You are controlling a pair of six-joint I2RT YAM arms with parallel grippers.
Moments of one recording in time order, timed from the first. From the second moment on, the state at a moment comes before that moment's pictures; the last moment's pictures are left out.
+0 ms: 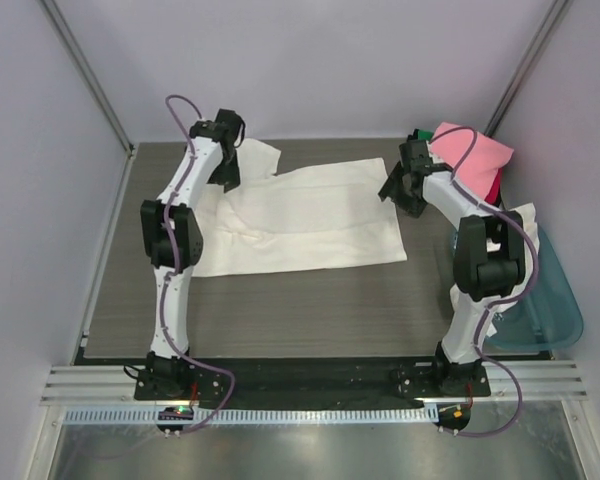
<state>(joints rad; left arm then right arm) -0.23 2.37 2.36 -1.23 -0.49 -0.33 0.14 1.90 1.45 -0.57 0.16 0.68</state>
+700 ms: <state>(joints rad) 0.15 1.34 0.79 -0.69 -0.07 -0.79 0.09 1.51 0.83 -0.46 -0.07 0.68</state>
